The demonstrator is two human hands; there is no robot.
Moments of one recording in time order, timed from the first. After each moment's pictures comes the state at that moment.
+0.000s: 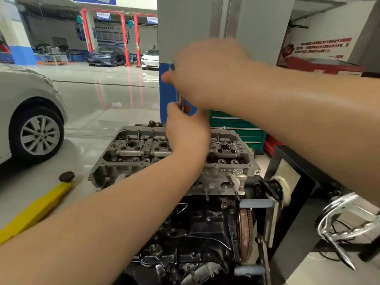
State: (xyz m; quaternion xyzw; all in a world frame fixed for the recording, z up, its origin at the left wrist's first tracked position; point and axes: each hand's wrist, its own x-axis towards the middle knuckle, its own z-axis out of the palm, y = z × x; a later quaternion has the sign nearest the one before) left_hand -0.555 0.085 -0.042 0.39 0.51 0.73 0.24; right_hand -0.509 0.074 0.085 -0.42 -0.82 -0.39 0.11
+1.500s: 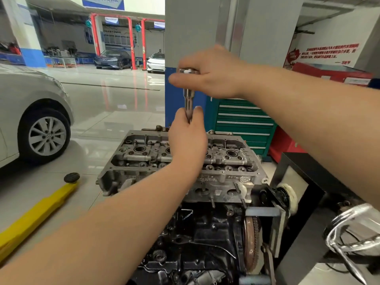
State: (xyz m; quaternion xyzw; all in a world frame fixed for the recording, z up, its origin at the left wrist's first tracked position) left_hand -0.575 0.095 -0.052 0.41 0.49 0.73 0.22; right_hand -0.505 0.130 0.098 -0.32 -0.91 -0.17 0.19
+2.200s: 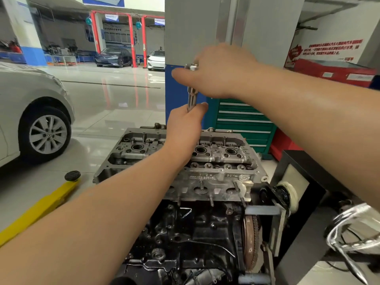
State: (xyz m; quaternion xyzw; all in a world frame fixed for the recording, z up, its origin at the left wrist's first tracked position) left_hand -0.588 0.106 -0.038 0.48 0.46 0.69 0.30; right_hand -0.502 0.130 0.088 -0.46 -0.82 -0.23 0.24
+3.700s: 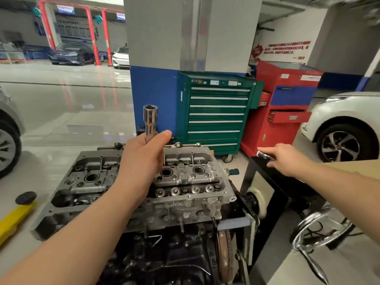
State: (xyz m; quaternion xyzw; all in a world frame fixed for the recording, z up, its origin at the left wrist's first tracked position) left_hand -0.596 0.102 -0.043 0.50 0.42 0.64 0.40; right_hand -0.190 0.252 -0.085 -0.67 -0.74 -0.05 0.06
